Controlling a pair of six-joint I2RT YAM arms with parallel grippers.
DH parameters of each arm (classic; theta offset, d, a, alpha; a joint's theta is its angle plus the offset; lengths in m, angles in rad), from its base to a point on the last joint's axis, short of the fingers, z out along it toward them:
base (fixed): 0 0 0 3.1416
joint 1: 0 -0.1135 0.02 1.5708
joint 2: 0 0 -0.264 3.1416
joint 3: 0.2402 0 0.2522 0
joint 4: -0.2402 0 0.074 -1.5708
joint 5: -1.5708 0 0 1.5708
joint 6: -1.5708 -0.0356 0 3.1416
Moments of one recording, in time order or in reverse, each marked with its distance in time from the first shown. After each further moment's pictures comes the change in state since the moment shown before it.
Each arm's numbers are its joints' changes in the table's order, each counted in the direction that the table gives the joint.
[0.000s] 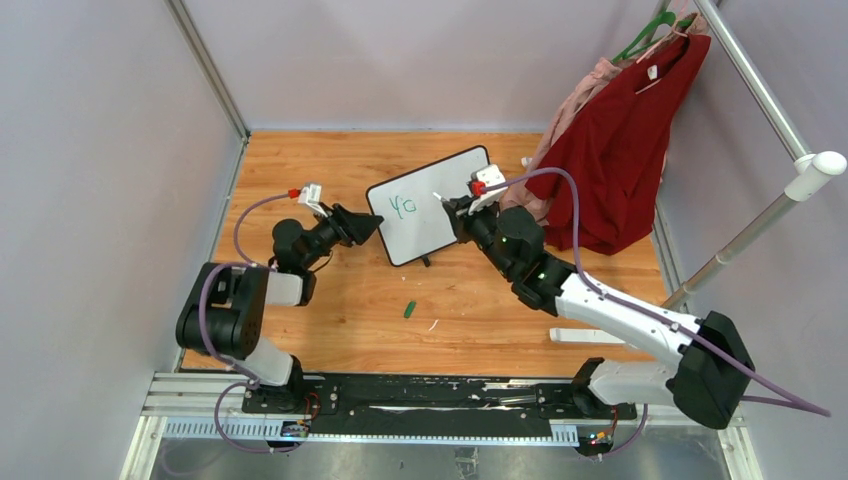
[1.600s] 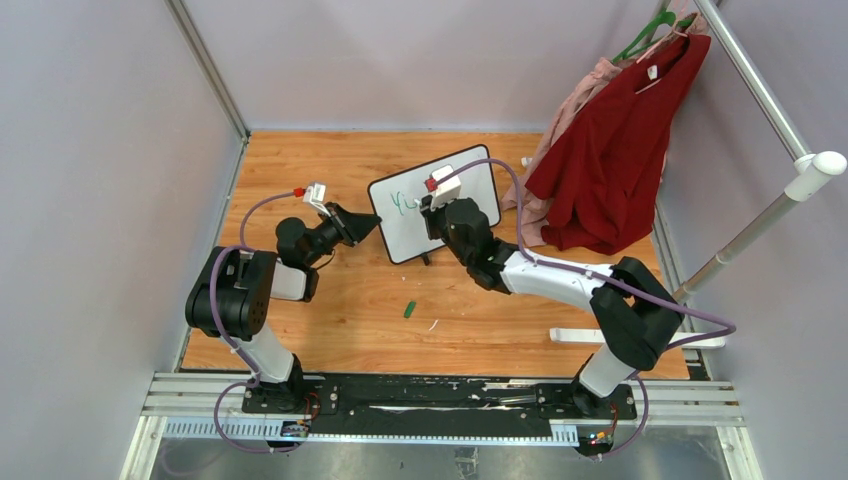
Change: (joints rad) left arm -0.005 0.082 0.021 0.058 -0.041 0.020; right arm 0.000 0.378 0.112 0.106 -0.045 0.013
